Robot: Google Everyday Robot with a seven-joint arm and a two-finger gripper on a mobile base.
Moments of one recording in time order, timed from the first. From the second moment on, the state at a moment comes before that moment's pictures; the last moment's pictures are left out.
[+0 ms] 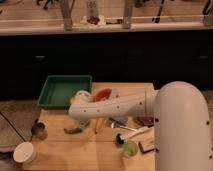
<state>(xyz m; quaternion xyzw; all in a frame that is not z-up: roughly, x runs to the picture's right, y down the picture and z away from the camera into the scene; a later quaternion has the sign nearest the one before) -0.132 0.226 0.819 -0.27 -0.17 -0.33 0.89</state>
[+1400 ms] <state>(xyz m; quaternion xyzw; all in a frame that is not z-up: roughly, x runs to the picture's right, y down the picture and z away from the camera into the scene) -0.149 0.222 0.838 -0.27 -0.20 -0.35 0.88</state>
